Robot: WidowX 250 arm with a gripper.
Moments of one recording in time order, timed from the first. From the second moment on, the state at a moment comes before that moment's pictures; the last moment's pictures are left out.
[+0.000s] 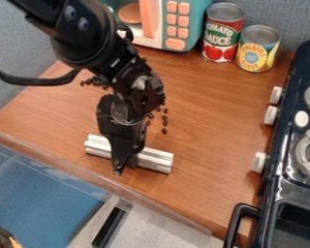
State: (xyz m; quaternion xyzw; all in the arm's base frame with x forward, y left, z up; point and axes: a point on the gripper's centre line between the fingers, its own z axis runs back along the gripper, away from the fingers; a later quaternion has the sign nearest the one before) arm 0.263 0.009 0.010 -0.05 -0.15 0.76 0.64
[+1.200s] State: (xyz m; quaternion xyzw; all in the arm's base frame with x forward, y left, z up) arm 0.331 0.058 0.013 -0.06 -0.18 0.81 0.56
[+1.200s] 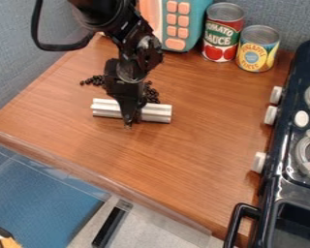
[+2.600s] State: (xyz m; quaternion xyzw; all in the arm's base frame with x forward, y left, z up) arm 0.376 0.082 0.021 -0.04 -0.19 0.78 0.59
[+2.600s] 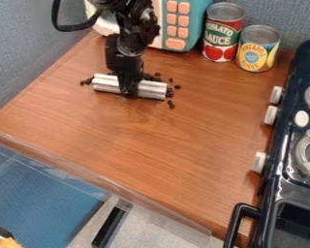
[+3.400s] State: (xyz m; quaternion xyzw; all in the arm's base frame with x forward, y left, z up) arm 0.355 0.077 0.085 -0.10 -0.20 0.78 0.58
